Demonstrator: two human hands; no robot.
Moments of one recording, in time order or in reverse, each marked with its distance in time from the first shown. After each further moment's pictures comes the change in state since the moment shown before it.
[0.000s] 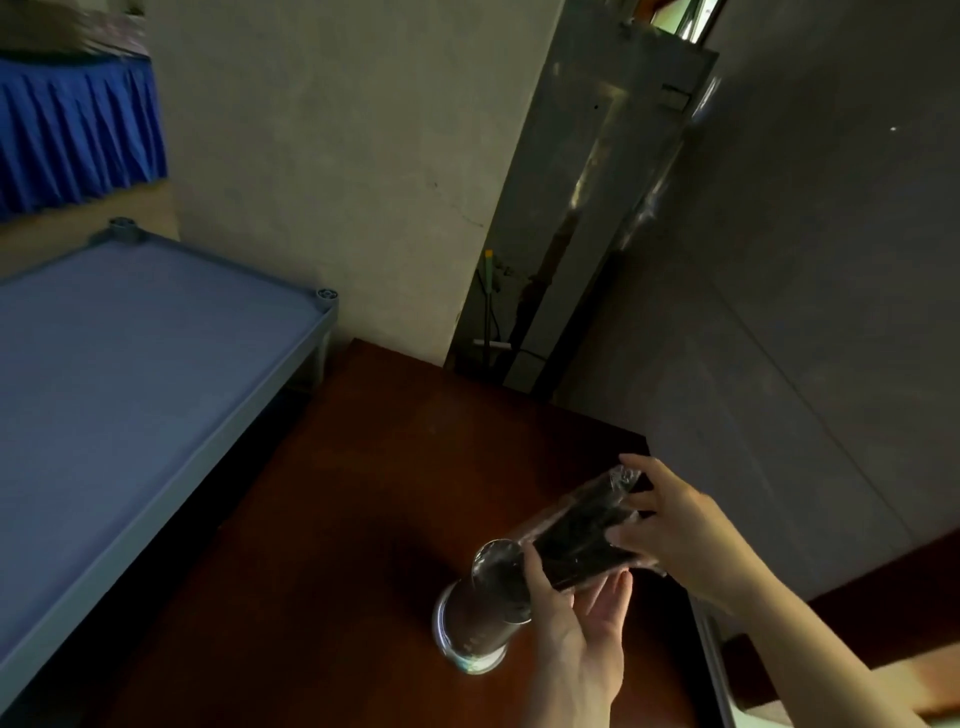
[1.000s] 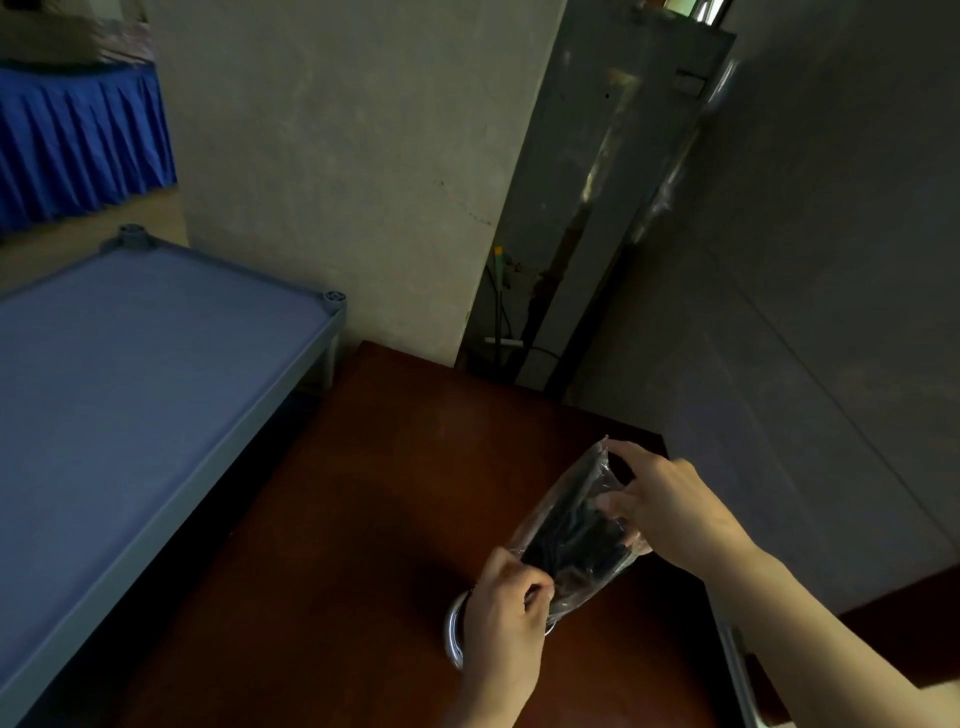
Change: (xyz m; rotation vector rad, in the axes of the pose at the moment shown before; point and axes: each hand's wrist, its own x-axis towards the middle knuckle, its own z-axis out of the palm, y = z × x) left_hand 0.060 0.040 -0.064 1.616 -0.274 1.319; right_hand 0.038 -0.030 0.006 -0.223 0.000 -0.039
